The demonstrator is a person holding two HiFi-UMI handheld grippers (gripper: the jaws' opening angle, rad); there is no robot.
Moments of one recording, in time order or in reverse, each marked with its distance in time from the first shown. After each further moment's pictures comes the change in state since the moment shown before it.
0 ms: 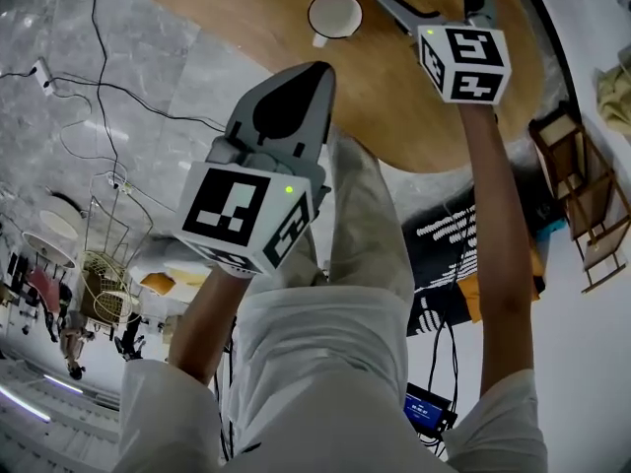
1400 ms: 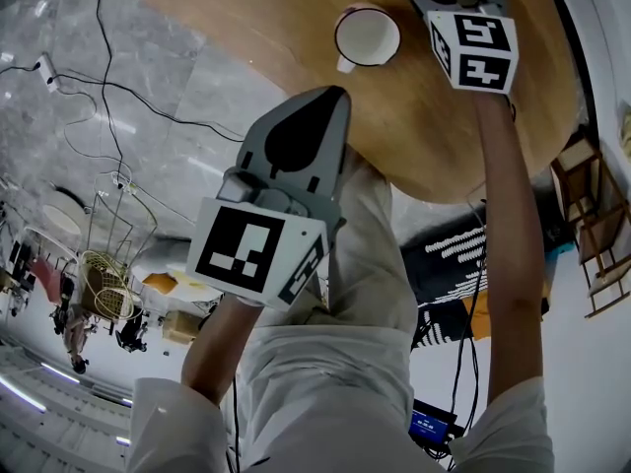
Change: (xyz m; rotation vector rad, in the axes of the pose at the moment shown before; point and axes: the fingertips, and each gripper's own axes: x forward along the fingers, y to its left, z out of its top) left arm 0.024 0.039 -0.028 -0.033 0.004 0.046; right arm 0.084 -0.011 -0.033 -0.063 0.042 -0.029
